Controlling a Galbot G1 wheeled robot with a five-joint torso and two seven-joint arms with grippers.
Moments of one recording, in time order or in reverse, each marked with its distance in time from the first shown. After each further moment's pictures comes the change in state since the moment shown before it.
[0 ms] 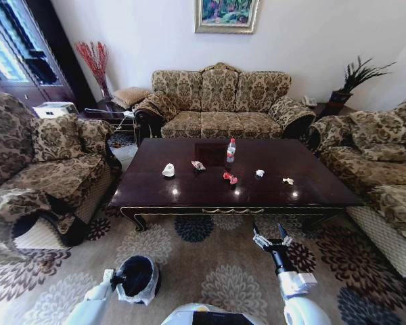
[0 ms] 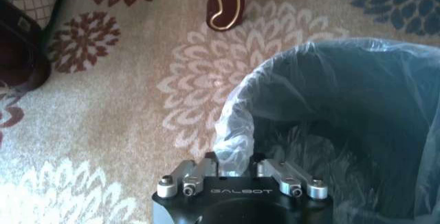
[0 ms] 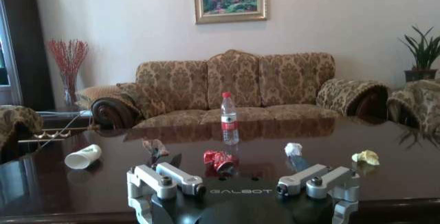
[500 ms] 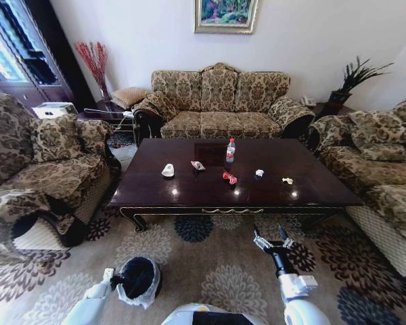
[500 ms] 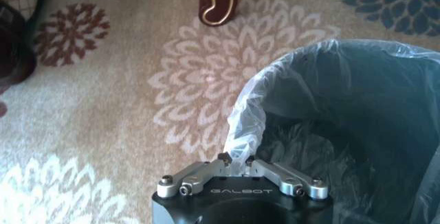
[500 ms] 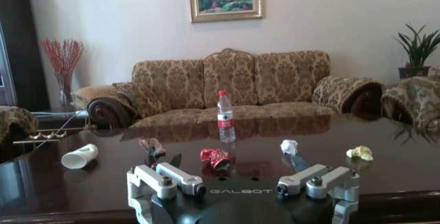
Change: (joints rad) left arm -0.006 -0.003 -0.025 0.007 0.011 0.025 0.042; right arm -0.015 0.008 0.007 0.001 0.005 0.008 0.001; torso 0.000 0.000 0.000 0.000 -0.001
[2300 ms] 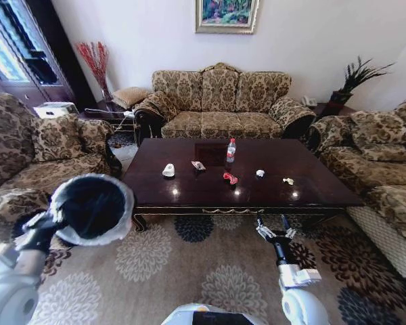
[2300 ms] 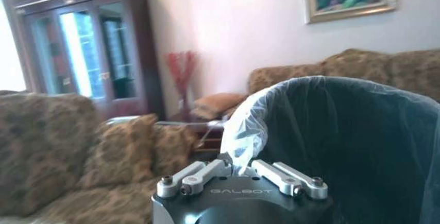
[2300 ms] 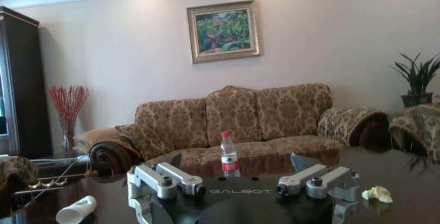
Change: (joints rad) left arm 0.707 0.015 -0.690 -1.804 -0.518 0.232 -0.298; right arm 0.079 0.005 0.013 0.000 0.063 0.070 -0.028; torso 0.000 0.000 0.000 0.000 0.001
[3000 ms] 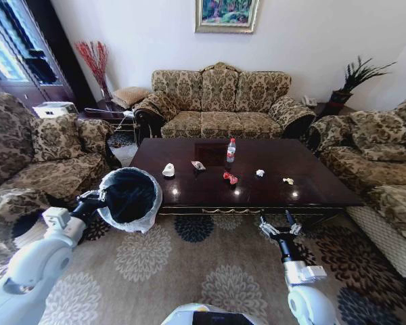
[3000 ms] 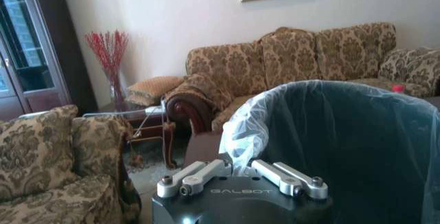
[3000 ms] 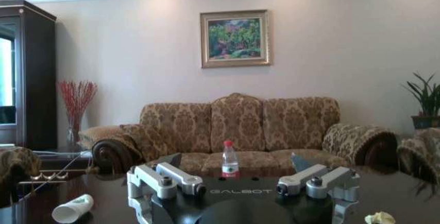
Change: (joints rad) left arm -0.154 0.231 0.251 0.183 -0.003 -0.002 0.017; right arm 0.028 -0.040 0.010 0.008 -0.037 -0.005 -0.003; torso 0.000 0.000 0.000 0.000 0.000
